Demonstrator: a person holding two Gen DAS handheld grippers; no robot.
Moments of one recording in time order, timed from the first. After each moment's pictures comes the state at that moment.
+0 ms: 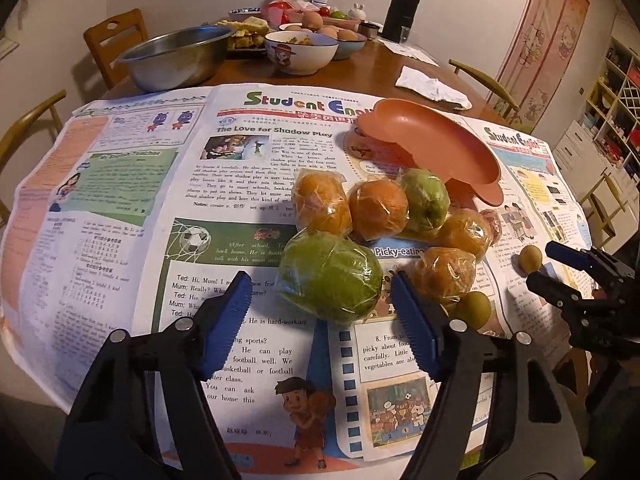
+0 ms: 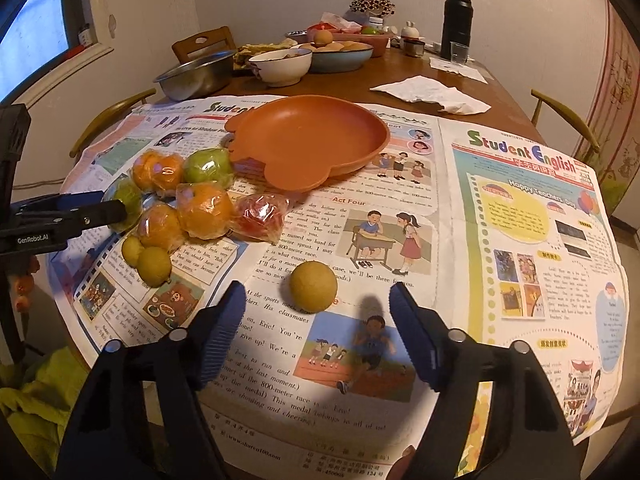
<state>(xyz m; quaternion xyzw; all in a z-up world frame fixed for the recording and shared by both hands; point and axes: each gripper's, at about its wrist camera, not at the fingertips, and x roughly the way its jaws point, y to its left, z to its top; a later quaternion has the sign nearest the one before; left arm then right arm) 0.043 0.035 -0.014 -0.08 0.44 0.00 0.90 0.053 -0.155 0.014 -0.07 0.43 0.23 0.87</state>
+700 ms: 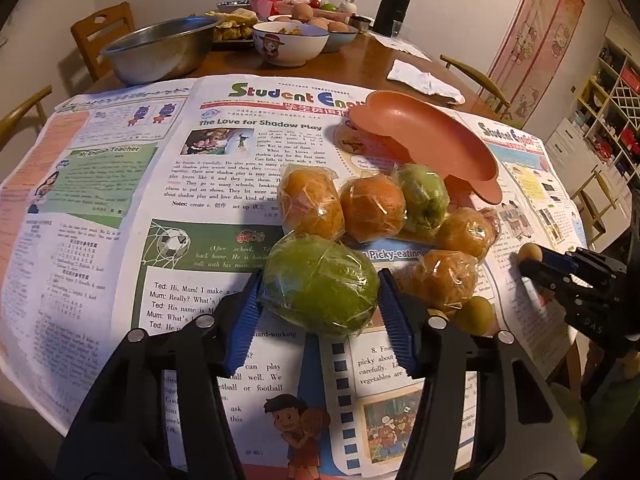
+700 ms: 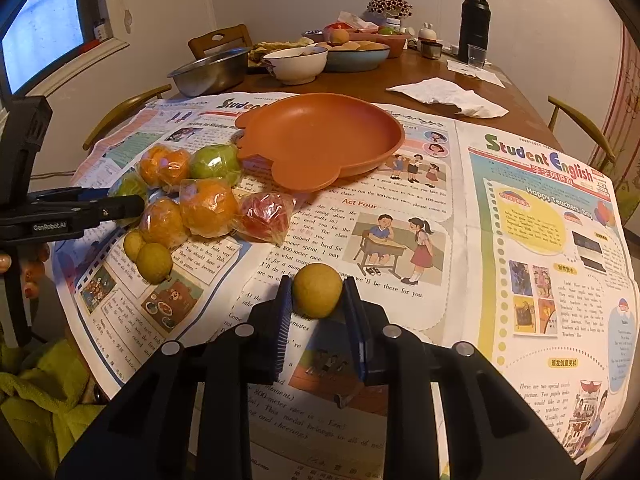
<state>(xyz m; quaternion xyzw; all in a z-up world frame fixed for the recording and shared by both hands) 0.058 0.036 -0.024 -0.09 0.45 -0.02 0.89 0.061 -0.157 0.007 -0.07 0.42 0.26 0.86</state>
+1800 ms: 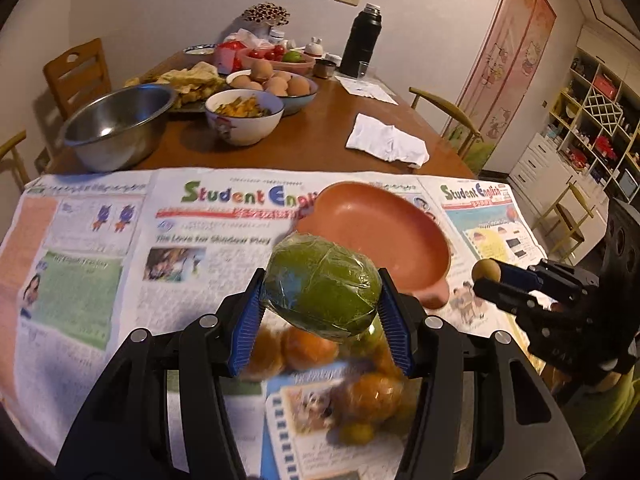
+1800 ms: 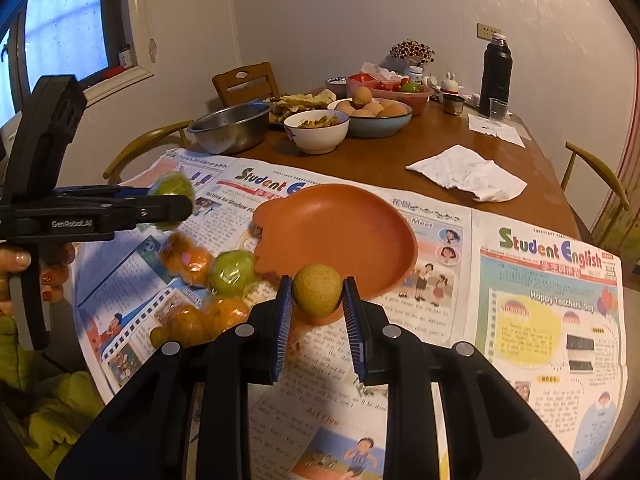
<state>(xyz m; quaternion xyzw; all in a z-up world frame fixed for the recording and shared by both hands) 0.111 0.019 0.041 -0.09 0.39 -0.08 0.91 0.102 -0.140 0.064 -0.07 0.36 0.31 0.88</state>
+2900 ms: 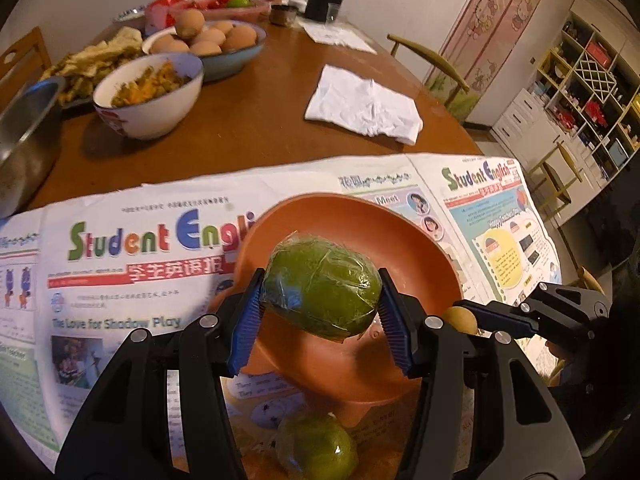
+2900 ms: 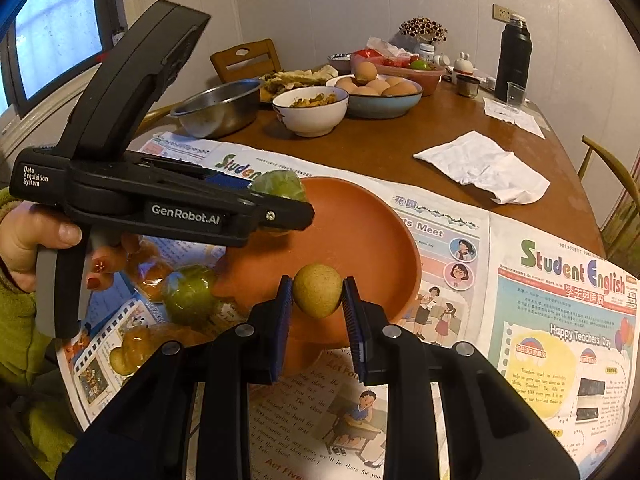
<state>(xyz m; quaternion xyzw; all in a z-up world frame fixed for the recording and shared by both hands) 0.228 -0.025 0.000 -0.07 0.48 -0.14 0.86 0.158 -0.121 0.040 -0.09 0.40 0.32 0.86</state>
